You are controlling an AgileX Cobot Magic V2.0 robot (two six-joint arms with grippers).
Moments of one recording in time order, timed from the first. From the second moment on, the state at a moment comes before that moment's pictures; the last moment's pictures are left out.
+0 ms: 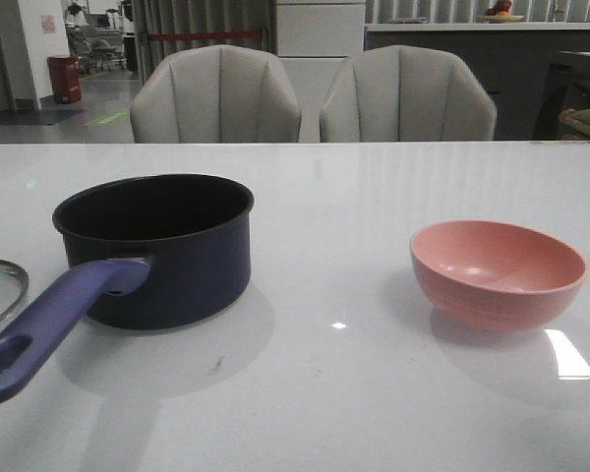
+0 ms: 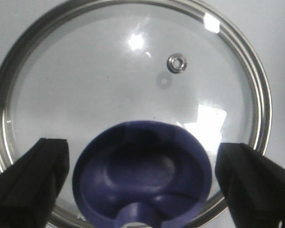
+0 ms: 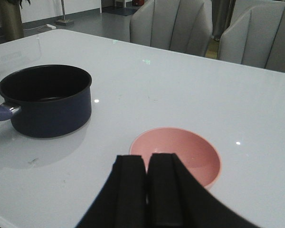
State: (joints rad) left arm 0.09 1.93 -1.35 -0.13 0.99 -0.04; right arm 0.40 0.27 -0.15 0.39 0.09 -0.38
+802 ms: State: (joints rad) left arm 0.09 1.93 -1.35 -0.14 0.98 -0.04; right arm 0.40 0.27 -0.15 0.39 0.09 -0.38
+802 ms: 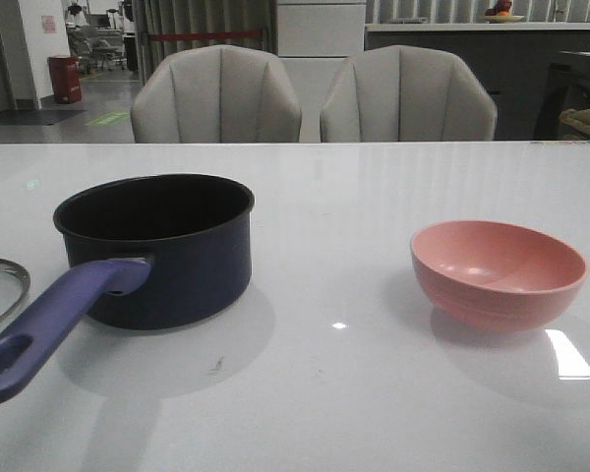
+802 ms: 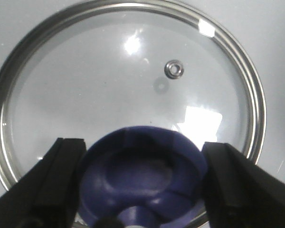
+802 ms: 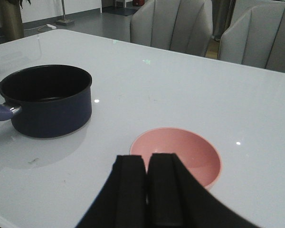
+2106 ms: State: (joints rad) left arm 0.00 1.87 -1.72 -0.11 1.23 0.01; right arm 0.40 0.27 -0.15 0.39 0.09 -0.38
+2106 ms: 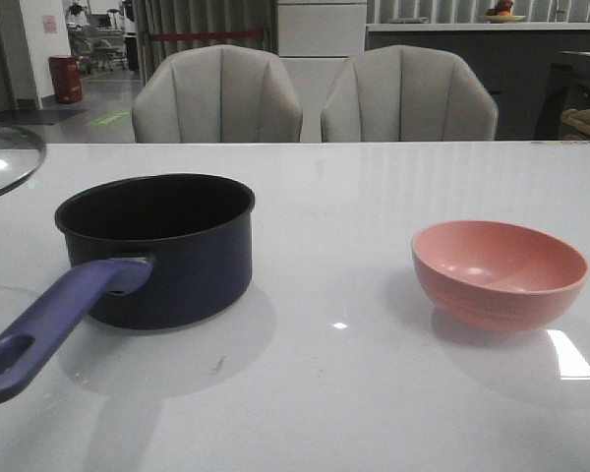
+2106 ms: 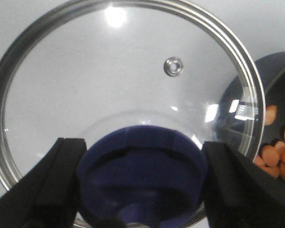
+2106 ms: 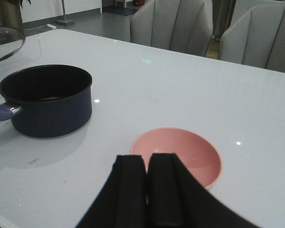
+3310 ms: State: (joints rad) left arm -0.33 2.02 -1.87 -0.18 1.25 0.01; right arm 0.40 0.27 -0.15 0.39 0.09 -0.38
